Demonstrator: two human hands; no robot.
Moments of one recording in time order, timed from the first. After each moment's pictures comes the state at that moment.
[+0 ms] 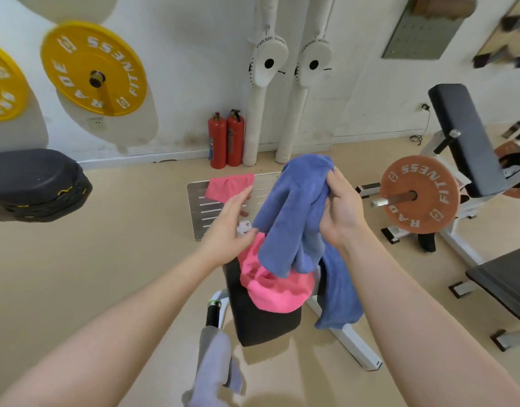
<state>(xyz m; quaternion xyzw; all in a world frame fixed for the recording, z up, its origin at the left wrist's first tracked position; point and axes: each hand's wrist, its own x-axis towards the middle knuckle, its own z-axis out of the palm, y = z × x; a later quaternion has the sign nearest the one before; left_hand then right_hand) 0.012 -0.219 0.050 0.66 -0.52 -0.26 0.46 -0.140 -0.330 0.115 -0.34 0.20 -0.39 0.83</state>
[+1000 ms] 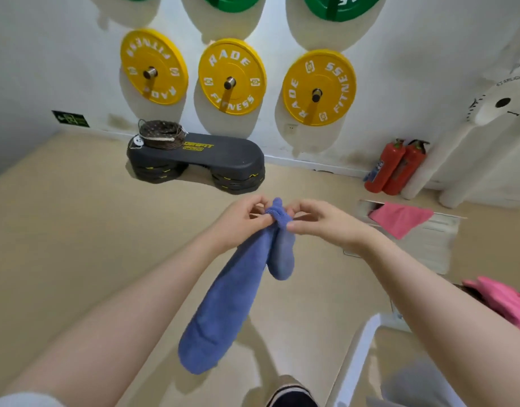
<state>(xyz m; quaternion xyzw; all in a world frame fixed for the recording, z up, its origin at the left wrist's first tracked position) 0.348 0.219 0.098 0.74 -0.36 -0.26 0.51 0.243 0.061 0.121 -0.84 0.08 0.07 0.54</state>
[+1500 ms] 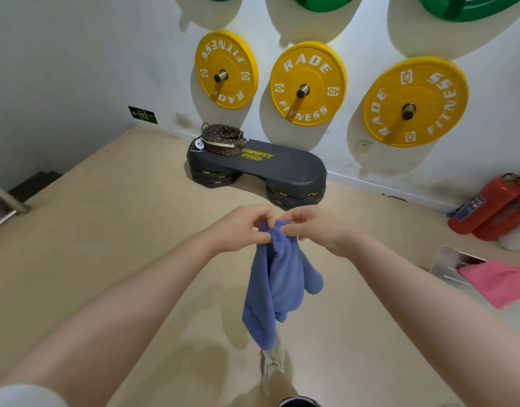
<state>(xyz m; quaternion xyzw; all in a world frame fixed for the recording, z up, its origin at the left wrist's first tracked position) 0.565 0.272 0.067 0.83 -0.34 -0.22 0.39 0.504 0.100 0.075 -0.81 0.06 0.16 0.56</state>
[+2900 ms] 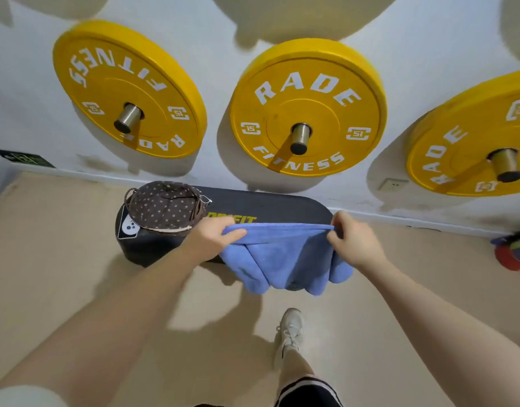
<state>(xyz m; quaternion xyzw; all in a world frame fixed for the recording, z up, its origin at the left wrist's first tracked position) 1.358 0.015 -0.067 0.86 -0.30 -0.26 0.31 1.193 -0.216 -0.065 -0.91 0.32 0.04 0.27</state>
